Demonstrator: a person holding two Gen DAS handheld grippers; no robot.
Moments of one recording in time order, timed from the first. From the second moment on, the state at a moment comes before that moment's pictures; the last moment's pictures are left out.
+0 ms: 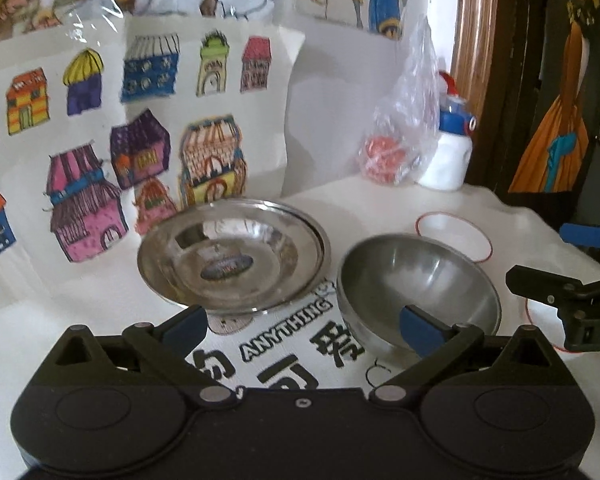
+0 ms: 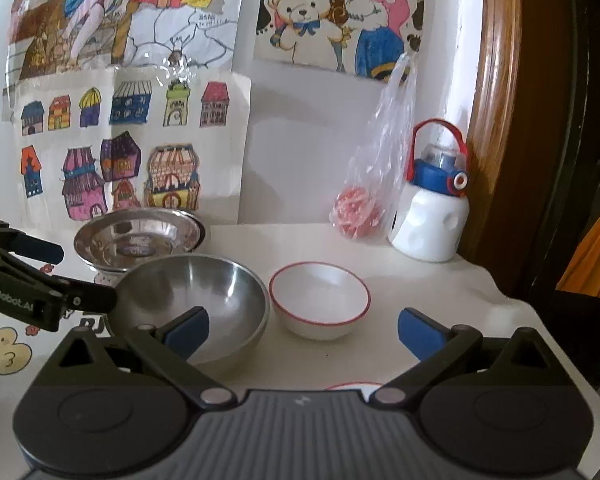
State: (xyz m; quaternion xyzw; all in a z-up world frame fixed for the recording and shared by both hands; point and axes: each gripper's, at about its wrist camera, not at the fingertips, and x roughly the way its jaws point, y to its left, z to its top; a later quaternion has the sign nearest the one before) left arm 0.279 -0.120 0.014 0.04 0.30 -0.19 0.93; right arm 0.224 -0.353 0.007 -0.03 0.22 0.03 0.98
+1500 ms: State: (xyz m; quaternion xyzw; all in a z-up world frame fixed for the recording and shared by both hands) left arm 0.323 -0.119 -0.009 -0.13 0.42 -0.21 0.87; right arm 0.269 -0.344 -0.007 0.07 0.32 0.06 0.94
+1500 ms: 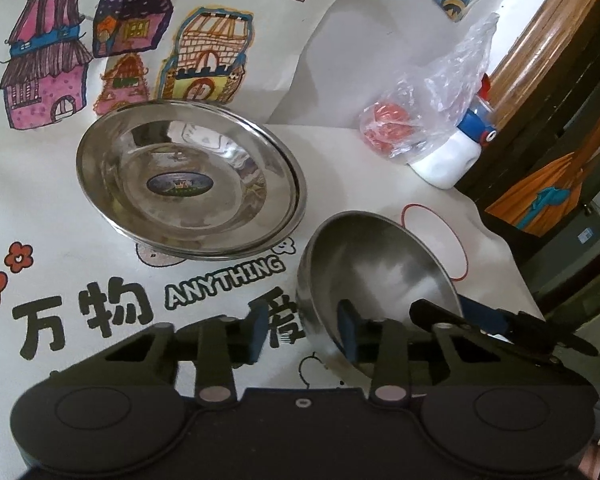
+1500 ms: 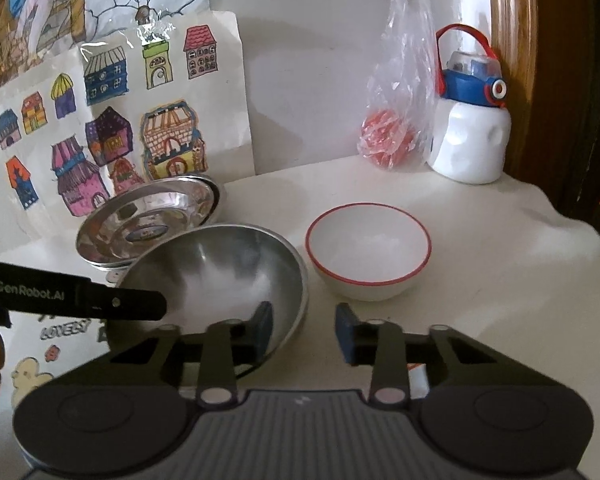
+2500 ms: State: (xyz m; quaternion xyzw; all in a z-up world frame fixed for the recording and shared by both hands) left arm 0.202 0.009 0.018 -0.13 0.45 -0.13 0.87; right arm 0.181 -0.226 0.026 0.09 0.41 0.22 0.88
